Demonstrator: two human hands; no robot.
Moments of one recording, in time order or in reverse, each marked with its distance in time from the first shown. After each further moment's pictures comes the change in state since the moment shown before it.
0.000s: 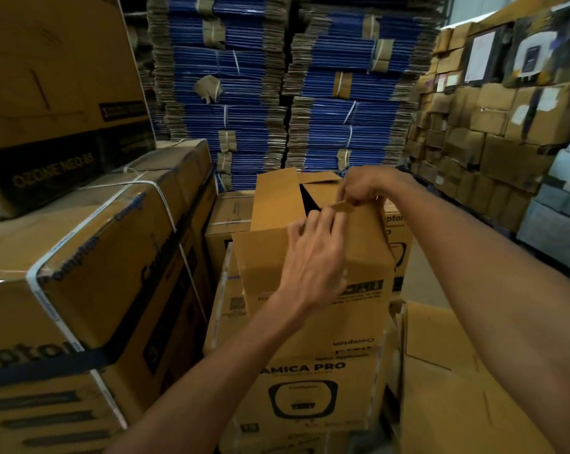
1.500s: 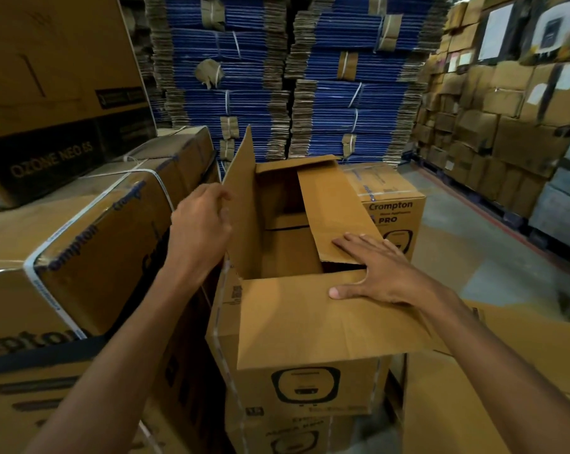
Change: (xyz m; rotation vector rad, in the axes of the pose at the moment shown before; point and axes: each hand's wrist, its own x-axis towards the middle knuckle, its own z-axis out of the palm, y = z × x) left_hand -0.015 -0.123 -0.056 -0.057 -0.048 -0.464; right_hand -0.070 0.060 0.145 0.071 0.010 -0.225
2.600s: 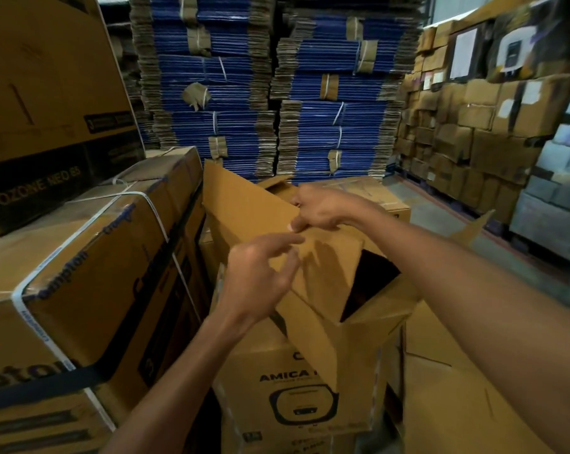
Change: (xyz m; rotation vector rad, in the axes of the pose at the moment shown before) left_hand -0.040 0.061 0.019 -0.414 -0.073 0.268; right_hand 0.060 -0.107 -0.106 0.086 -0.014 -0.041
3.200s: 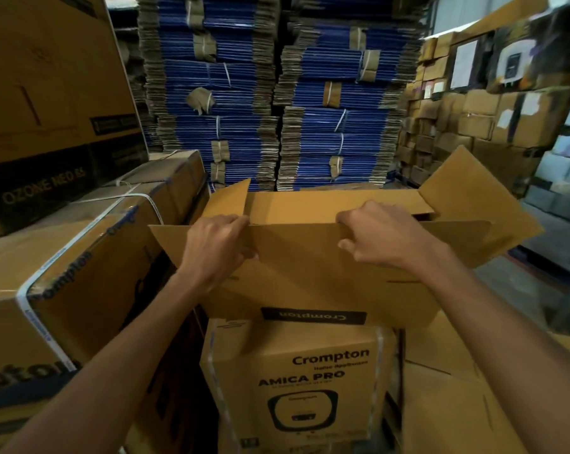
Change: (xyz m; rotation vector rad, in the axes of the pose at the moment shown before) left_hand 0.037 -0.087 -0.029 0.626 -0.117 0.173; right_hand -0.078 0.037 0.014 -0.595 0.376 -0.048
